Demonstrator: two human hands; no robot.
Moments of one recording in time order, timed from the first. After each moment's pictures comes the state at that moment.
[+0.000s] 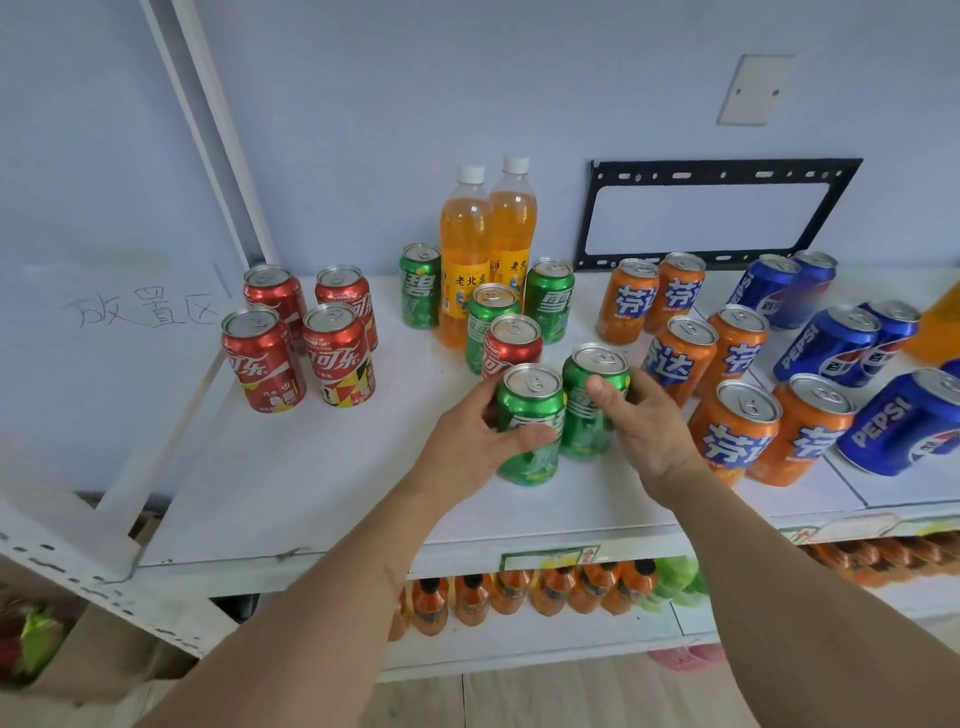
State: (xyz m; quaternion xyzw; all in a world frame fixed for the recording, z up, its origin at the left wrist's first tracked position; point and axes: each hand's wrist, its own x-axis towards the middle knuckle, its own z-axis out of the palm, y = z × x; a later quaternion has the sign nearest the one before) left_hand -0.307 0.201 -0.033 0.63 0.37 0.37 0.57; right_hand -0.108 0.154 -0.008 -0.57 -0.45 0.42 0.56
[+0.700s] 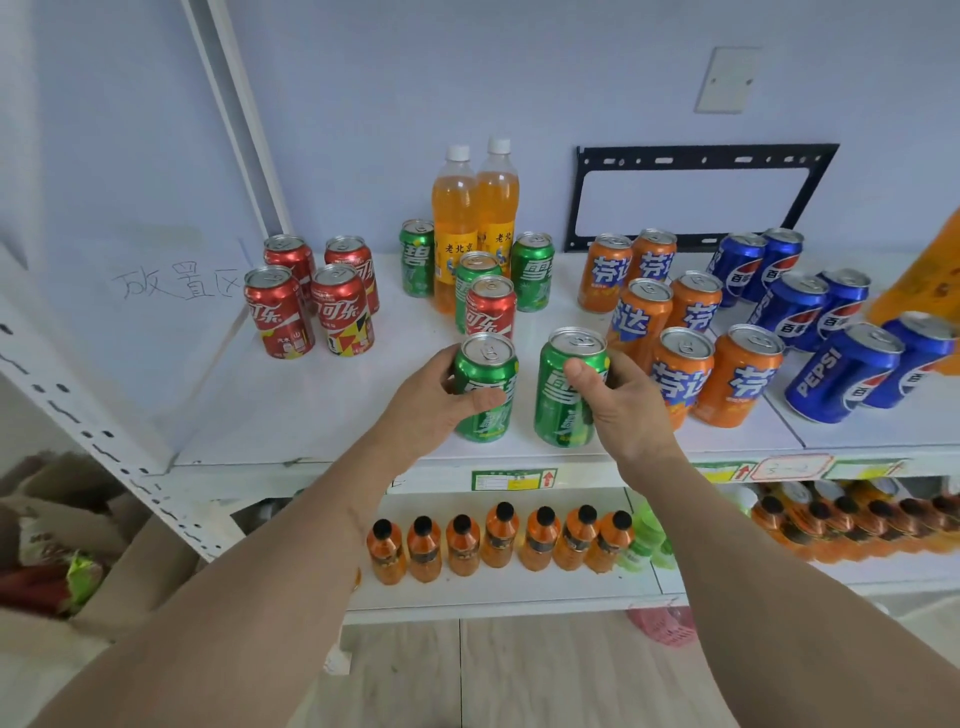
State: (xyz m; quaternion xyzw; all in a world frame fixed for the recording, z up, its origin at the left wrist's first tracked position) left_hand -0.327 0.146 -0.016 0.63 0.40 0.37 0.55; right_hand -0.115 0.081 -0.001 -0.56 -0.47 0.37 0.57
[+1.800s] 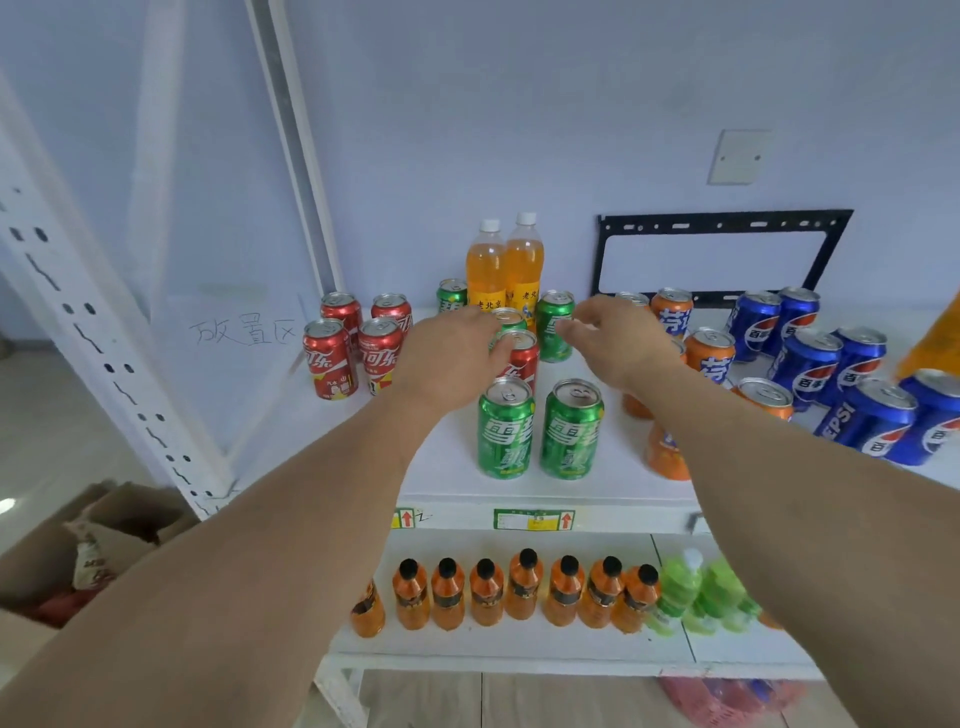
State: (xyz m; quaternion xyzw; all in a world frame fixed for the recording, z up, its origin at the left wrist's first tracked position) left_hand -0.323 0.161 0.087 0.82 0.48 0.25 -0.17; right_hand -0.124 0.131 0.114 -0.70 -0.66 0.09 0.27
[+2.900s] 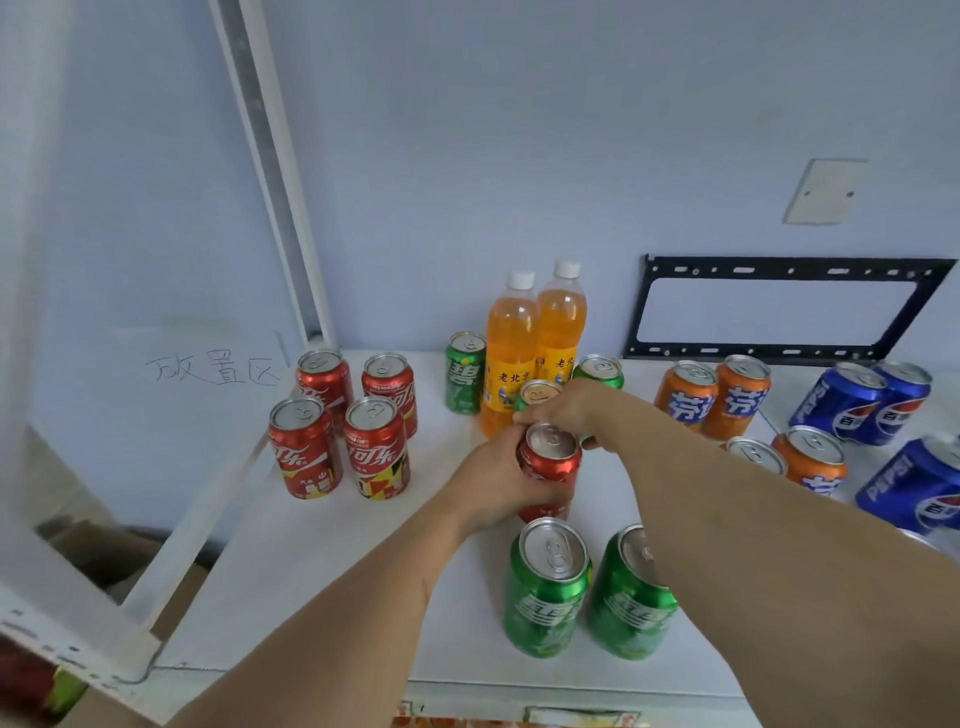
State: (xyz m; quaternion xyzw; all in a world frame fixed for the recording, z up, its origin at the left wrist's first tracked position) left_hand -0.304 0.267 0.015 0.70 0.46 0.29 0.47; right_hand -0.163 0.311 0.077 -0.74 -0.55 0.36 0.12
